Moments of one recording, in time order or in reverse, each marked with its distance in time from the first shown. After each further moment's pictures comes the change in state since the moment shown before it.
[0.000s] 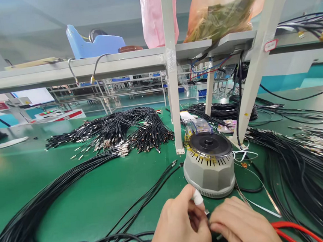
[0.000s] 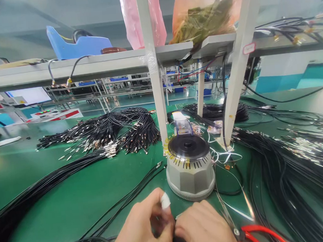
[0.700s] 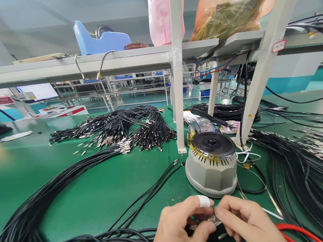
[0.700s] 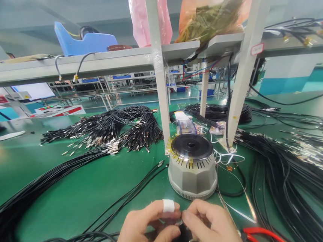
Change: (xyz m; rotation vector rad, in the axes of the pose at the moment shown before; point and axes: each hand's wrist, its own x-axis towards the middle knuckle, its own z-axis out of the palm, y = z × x) left_hand -0.012 -0.016 0.001 -0.012 0.052 0.115; right_hand 0.006 -0.001 0.000 0.829 -0.164 0.786
